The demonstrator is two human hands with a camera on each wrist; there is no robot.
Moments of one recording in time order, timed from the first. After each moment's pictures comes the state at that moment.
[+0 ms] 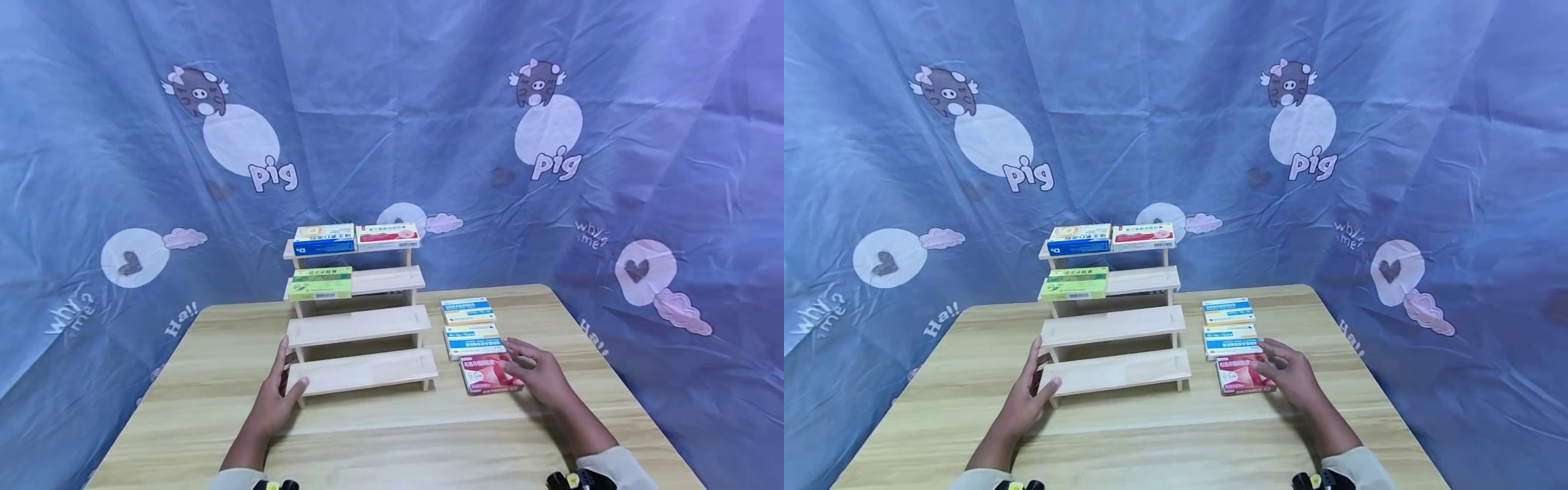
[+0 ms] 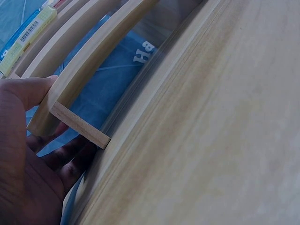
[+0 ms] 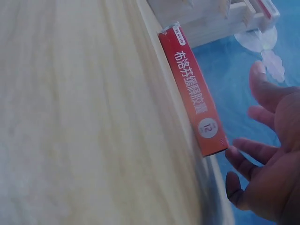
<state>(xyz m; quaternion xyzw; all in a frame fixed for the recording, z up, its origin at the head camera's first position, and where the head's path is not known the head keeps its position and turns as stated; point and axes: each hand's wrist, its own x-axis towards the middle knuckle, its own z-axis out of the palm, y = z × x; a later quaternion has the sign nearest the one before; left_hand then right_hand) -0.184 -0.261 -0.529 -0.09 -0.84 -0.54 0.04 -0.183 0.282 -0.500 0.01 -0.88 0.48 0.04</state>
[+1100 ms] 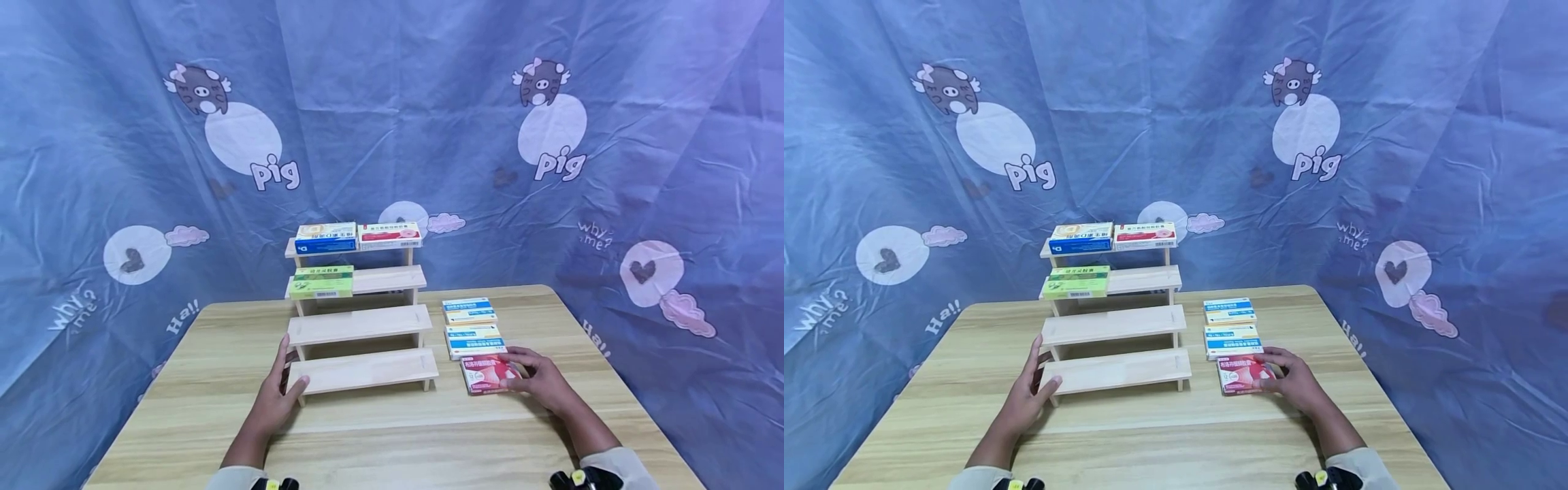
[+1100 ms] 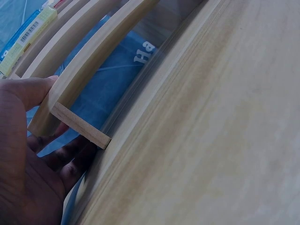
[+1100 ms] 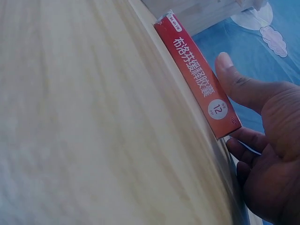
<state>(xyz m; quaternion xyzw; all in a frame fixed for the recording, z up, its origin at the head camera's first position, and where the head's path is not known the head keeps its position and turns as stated) -0.183 -0.260 -0.529 -0.08 -0.85 -0.52 0.05 -0.189 0.296 -0.515 0.03 -0.89 0.46 -0.02</state>
